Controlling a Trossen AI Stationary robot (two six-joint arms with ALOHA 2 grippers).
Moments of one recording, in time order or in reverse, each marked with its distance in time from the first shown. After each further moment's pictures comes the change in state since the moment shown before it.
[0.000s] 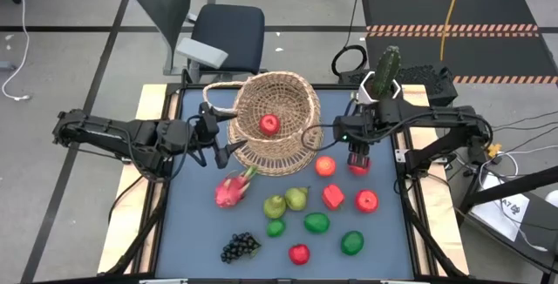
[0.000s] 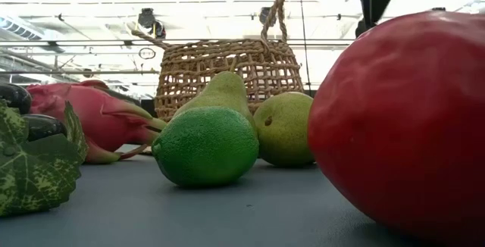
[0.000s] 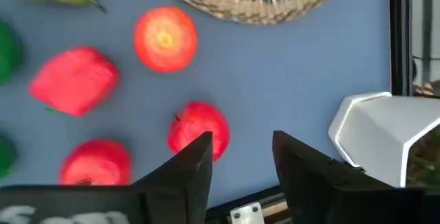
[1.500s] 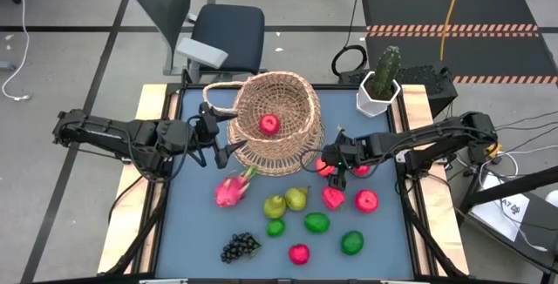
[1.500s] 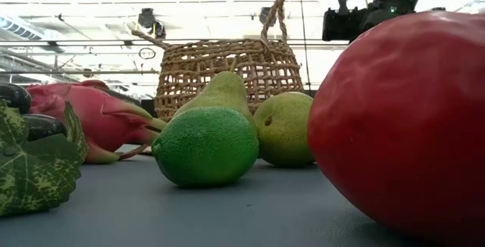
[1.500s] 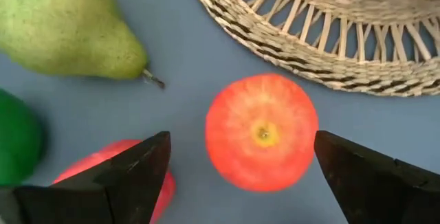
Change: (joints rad) left arm 0.000 0.000 0.000 -0.003 0.001 0.008; right arm 0.079 -0.081 -0.692 0.972 -0.102 0.101
